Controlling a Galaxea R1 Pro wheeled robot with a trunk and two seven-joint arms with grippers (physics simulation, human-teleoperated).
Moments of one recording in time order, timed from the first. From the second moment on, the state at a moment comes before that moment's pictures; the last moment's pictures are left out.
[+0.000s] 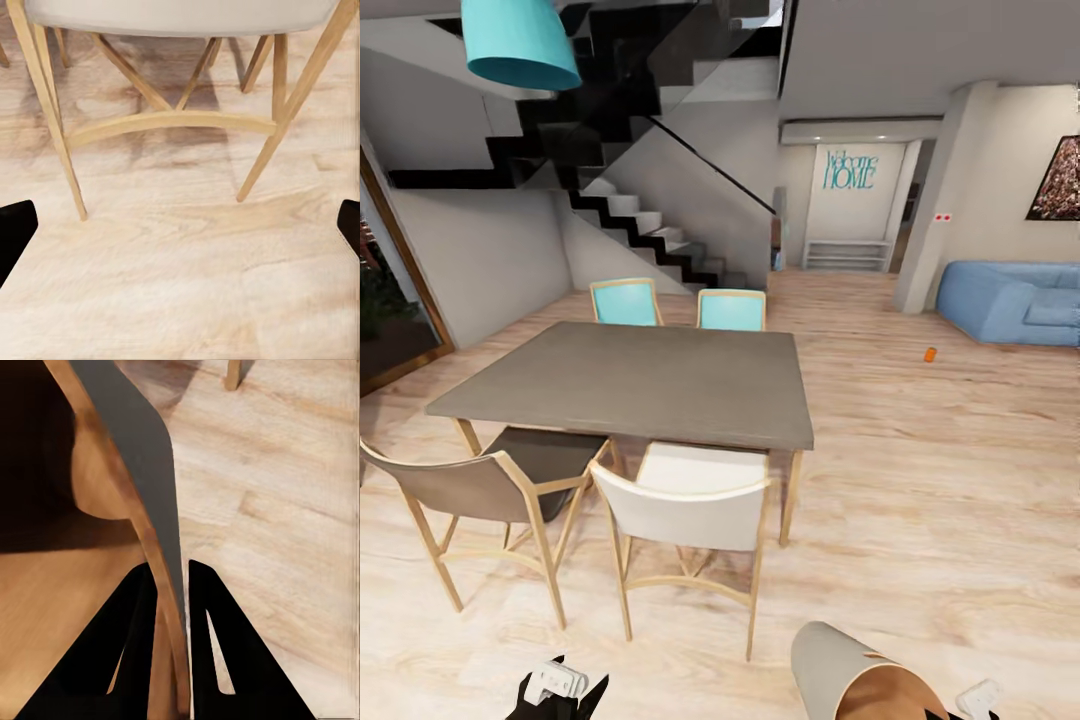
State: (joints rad) left arm -0.01 0.12 0.09 -0.98 -0.02 -0.06 -0.47; right arm -0.28 -0.34 -0.22 -0.30 0.15 -0.34 0.62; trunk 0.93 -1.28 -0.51
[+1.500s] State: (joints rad) left arm -0.01 0.12 0.09 -0.98 -0.01 -0.06 -0.47; right arm -0.28 -0.34 -0.22 -0.30 0.15 -0.34 0.62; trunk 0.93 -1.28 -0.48
